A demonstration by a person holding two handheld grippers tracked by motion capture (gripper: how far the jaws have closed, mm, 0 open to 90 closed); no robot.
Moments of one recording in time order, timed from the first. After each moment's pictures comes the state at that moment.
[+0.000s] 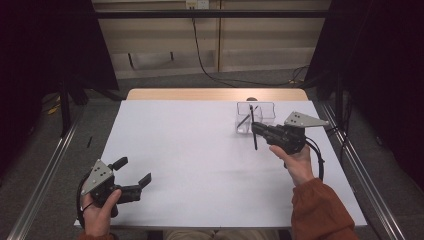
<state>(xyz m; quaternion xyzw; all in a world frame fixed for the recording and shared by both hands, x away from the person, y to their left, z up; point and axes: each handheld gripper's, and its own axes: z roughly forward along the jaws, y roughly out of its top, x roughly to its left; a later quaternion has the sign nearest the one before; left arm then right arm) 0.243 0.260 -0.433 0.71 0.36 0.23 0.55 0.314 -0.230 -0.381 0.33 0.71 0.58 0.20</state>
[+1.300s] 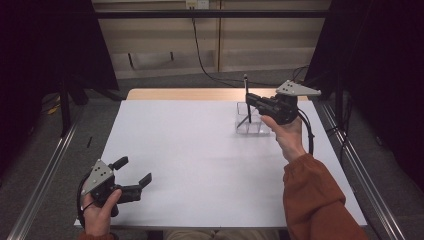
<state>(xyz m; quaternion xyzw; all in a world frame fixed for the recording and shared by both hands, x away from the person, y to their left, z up) 0.244 0.259 -0.433 0.71 0.36 0.23 0.56 0.368 -0.212 -0.336 0.35 0.70 0.58 0.24</state>
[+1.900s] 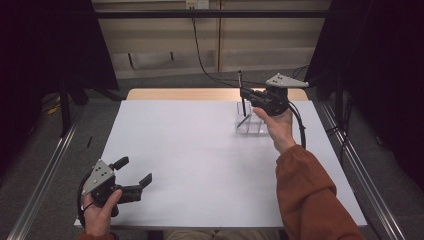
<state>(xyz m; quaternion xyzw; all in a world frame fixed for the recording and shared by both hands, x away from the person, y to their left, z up) 0.244 0.259 -0.434 0.72 0.35 0.23 0.55 0.398 -0.200 -0.341 0.37 0.69 0.57 0.24</state>
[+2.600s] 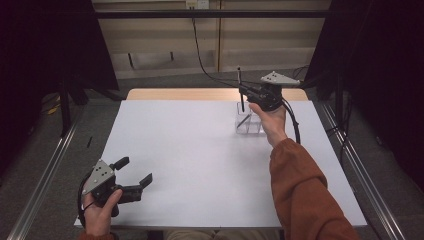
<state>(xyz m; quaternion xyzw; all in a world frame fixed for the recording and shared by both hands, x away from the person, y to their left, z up) 0.245 0.259 -0.434 0.72 0.35 0.22 0.56 0.430 -0.197 -0.360 0.40 0.68 0.56 0.26</state>
